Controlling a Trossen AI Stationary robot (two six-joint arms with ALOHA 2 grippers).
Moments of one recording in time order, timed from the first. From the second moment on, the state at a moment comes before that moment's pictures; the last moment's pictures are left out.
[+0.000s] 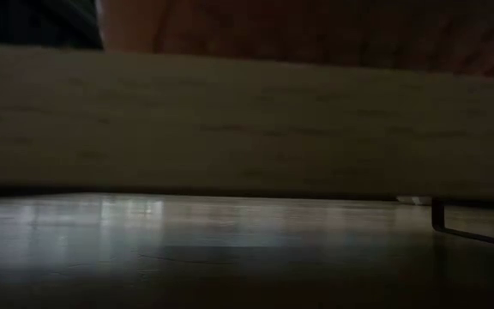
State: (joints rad) left arm 0.40 0.53 0.32 -0.12 -0.17 0.22; right arm 0.74 2.19 1.95 -1.39 0.66 0.75
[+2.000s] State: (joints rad) left arm 0.40 0.53 0.32 -0.12 -0.17 0.22; right arm 0.74 2.19 1.87 -1.28 0.62 0.73
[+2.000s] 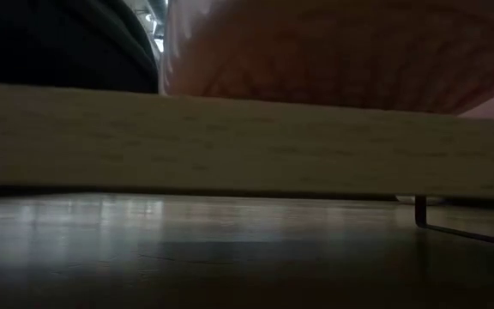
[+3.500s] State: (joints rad) left arm 0.29 0.40 0.32 -0.12 -0.03 0.12; right arm 0.51 1.92 1.88 -1.21 0.73 0.41
